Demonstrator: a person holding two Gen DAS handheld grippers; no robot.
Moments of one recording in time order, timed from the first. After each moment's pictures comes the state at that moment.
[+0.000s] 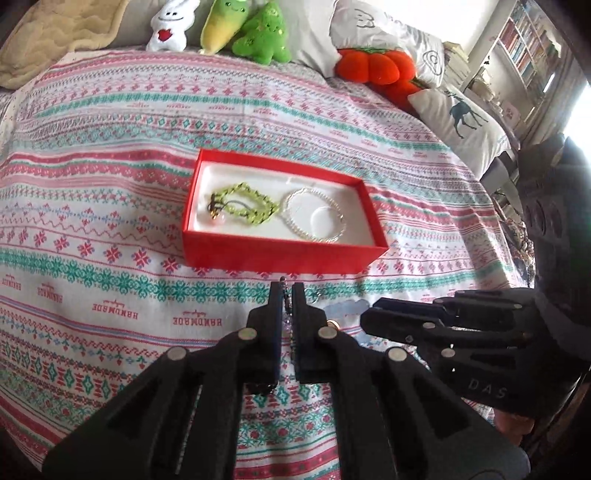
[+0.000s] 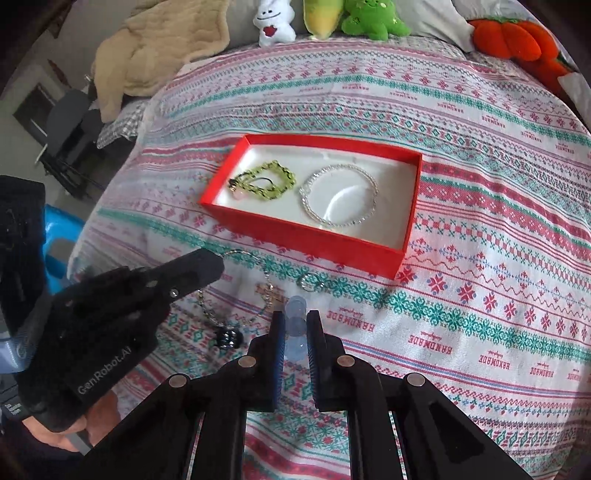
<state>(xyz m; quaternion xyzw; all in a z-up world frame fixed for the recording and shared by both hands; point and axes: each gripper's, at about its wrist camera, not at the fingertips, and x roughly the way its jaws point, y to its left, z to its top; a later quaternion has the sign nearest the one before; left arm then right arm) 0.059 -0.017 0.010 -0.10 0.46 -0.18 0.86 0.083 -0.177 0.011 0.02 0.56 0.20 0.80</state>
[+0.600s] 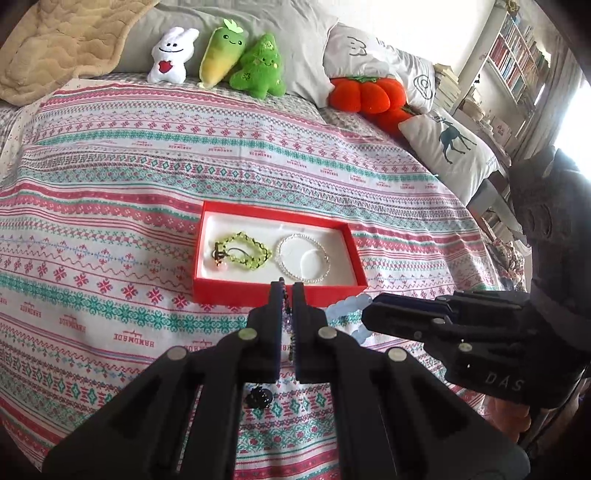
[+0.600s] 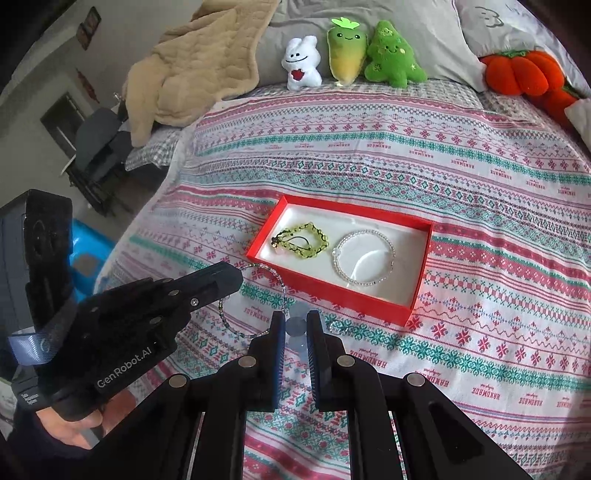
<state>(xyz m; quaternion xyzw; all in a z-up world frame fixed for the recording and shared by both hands) 0.063 -0.007 0.047 -0.11 0.42 -0.18 0.88 0.075 -0.176 0.058 0.04 0.50 0.23 0.83</state>
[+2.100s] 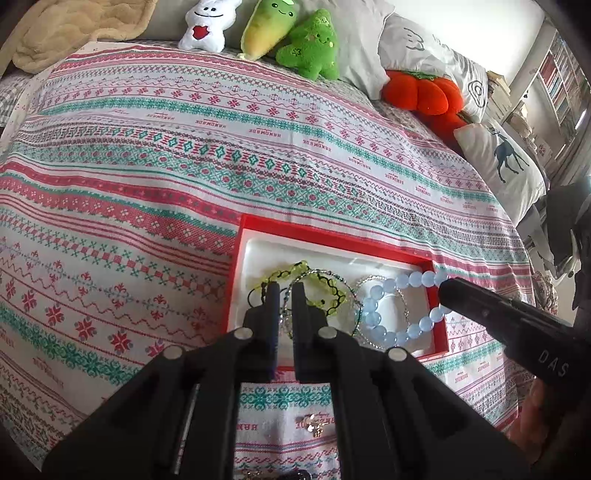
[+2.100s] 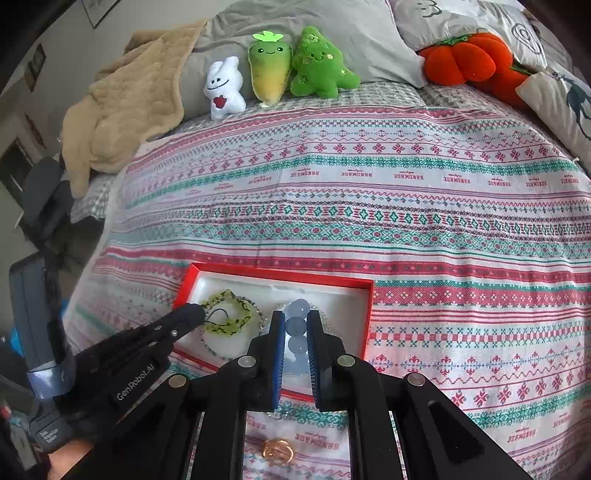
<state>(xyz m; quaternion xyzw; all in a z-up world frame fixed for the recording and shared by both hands) 0.141 -0.001 -0.009 -0.13 0.46 -0.11 0.87 0.151 -0.194 0.028 0.06 0.49 0.11 0.86</state>
